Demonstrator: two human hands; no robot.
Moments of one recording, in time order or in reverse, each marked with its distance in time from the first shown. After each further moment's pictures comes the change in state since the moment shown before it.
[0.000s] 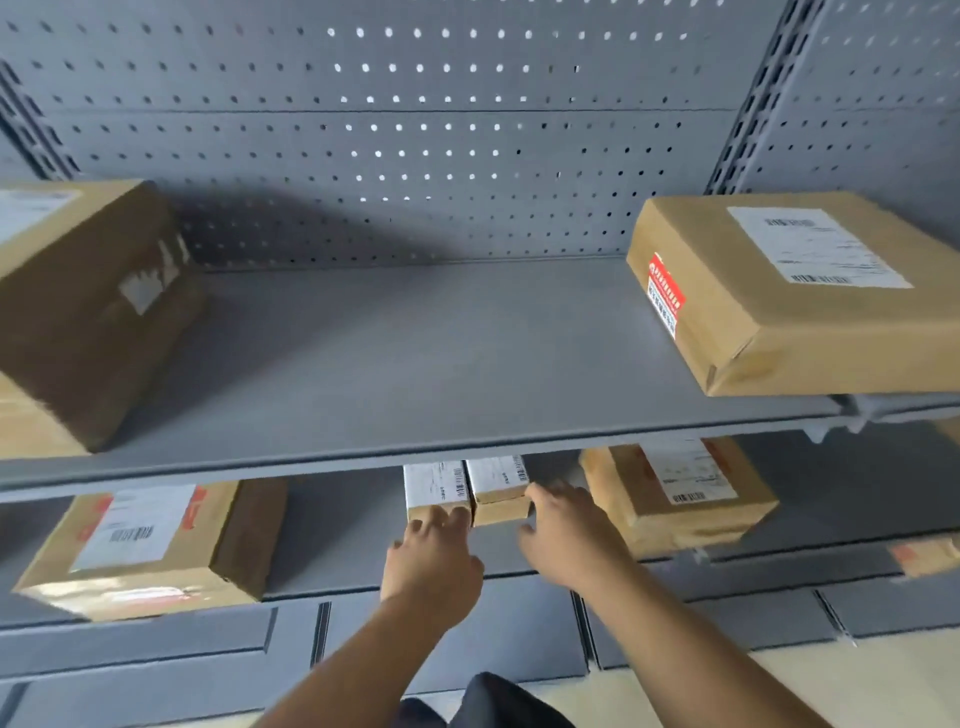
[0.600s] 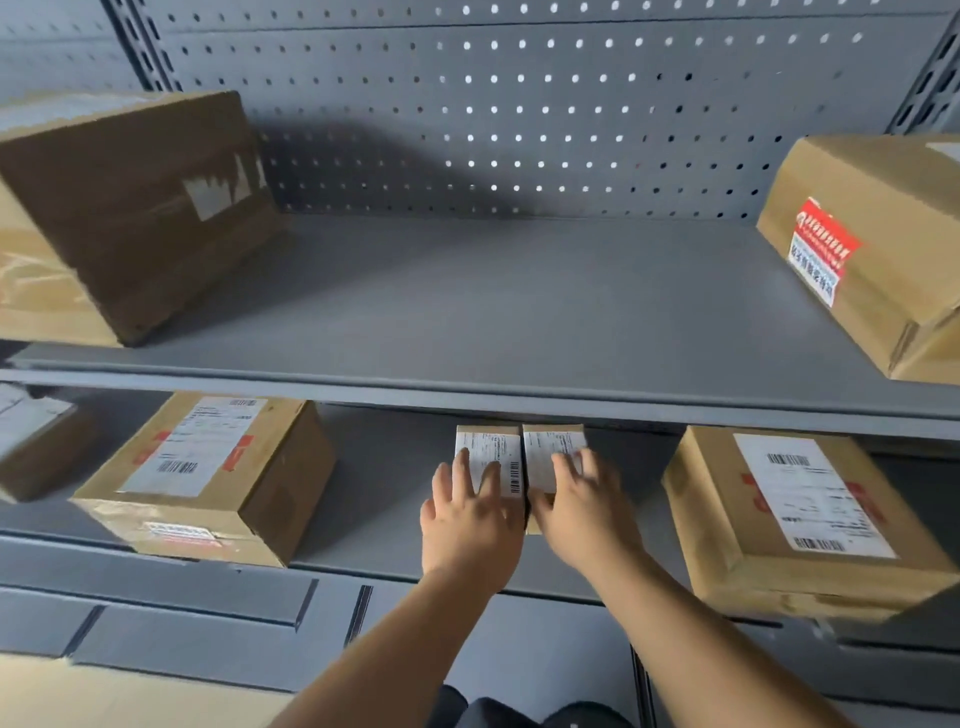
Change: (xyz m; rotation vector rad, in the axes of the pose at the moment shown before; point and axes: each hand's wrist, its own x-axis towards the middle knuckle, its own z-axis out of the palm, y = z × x) left_hand 0.070 -0.023 0.065 -0.114 0.331 -0.169; right_hand 0.086 0.003 0.089 -0.071 0.182 -0.086
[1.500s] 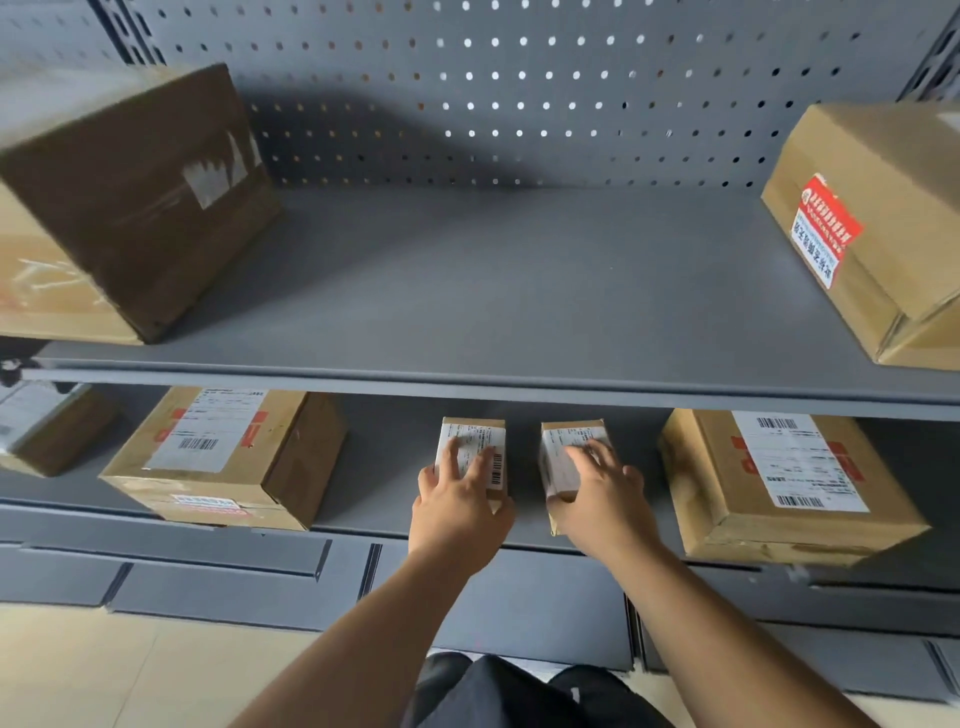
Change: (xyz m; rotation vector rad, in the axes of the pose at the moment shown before) left_hand -0.024 -0.021 -0.030 -0.048 -0.109 0.012; right_hand -0.036 0.009 -0.013 0.145 -0.140 0.147
